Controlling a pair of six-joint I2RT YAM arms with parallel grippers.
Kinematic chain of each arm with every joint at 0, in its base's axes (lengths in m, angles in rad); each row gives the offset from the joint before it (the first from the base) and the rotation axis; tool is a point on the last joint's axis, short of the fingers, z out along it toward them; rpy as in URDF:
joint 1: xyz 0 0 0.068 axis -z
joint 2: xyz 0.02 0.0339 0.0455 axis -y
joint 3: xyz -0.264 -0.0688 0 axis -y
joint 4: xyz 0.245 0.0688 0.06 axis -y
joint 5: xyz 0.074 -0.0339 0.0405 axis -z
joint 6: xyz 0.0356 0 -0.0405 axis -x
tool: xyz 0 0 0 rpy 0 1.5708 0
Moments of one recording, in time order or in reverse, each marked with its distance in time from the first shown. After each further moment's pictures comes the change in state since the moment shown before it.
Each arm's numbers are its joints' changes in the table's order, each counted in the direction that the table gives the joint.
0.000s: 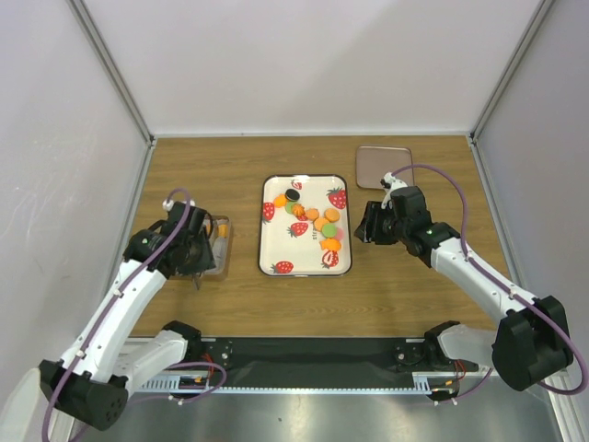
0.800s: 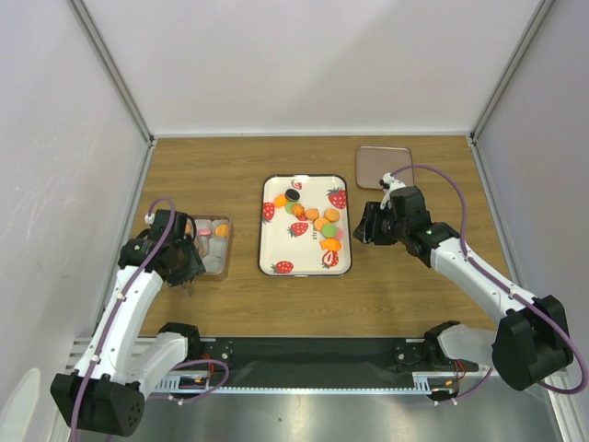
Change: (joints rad) left arm -0.241 0.047 -0.128 0.024 0.053 -0.036; right arm -0.004 -0.003 0.000 0.002 -0.019 0.000
